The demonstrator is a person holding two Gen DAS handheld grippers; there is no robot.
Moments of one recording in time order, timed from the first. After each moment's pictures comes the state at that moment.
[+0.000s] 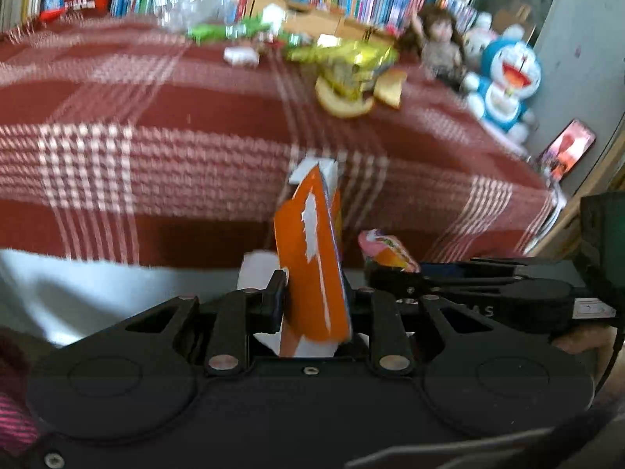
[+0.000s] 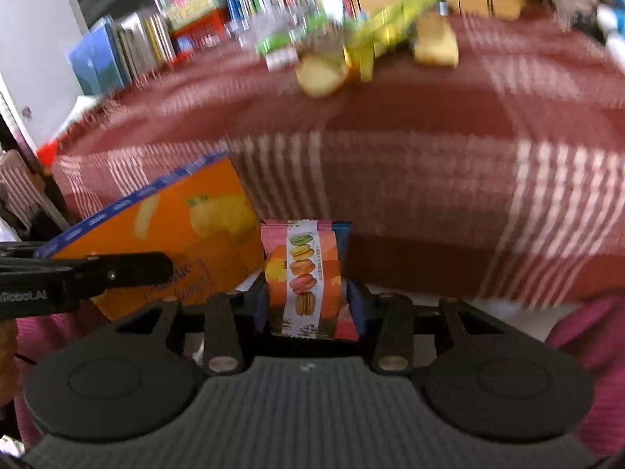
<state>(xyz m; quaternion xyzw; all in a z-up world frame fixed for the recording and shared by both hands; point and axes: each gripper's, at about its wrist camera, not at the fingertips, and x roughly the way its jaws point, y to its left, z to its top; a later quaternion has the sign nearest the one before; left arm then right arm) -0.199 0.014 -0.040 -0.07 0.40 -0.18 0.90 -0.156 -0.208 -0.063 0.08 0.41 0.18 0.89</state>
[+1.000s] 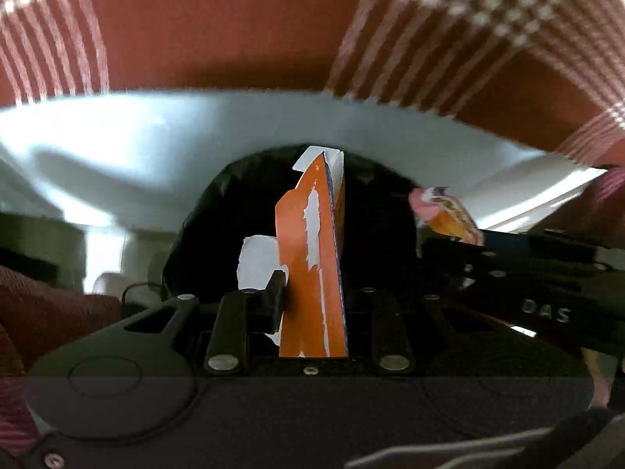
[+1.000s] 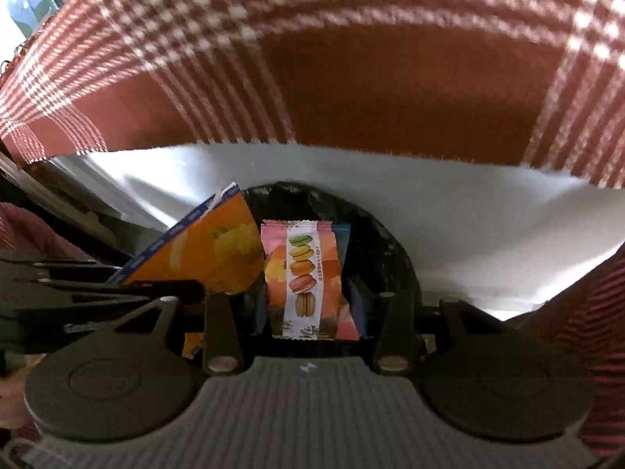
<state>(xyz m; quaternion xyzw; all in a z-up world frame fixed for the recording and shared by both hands) -0.136 -0.015 -0.167 -0.05 0.60 -0.08 0.80 -0.133 -0.211 -0.164 0.09 0.54 0.16 0.82</state>
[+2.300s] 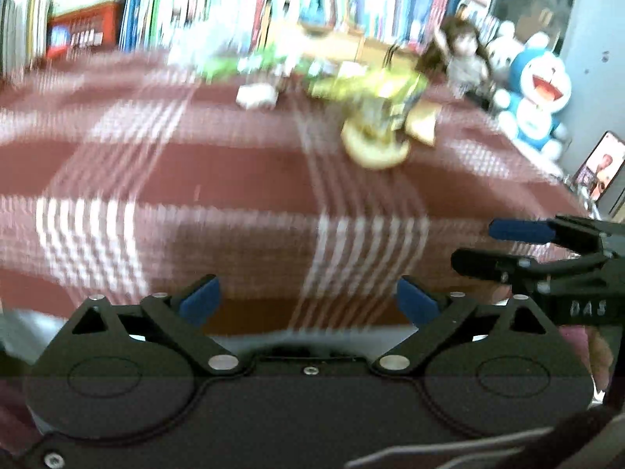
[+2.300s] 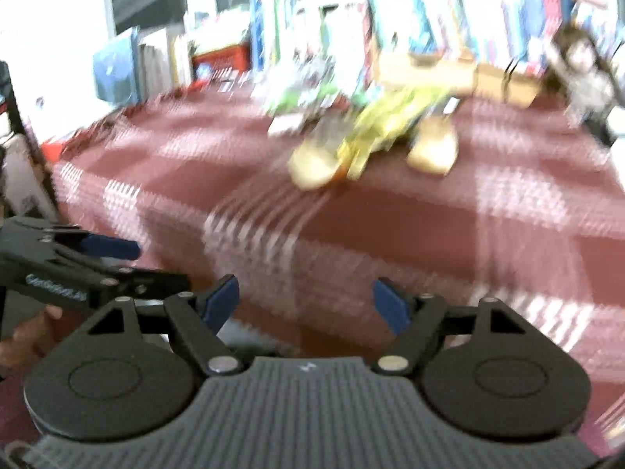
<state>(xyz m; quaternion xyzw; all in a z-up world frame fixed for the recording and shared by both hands) -0.146 -0.005 -0.016 -0.03 0.35 -0.14 0.93 -0.138 -0.240 -0.001 0.00 0.31 0.19 0.93</state>
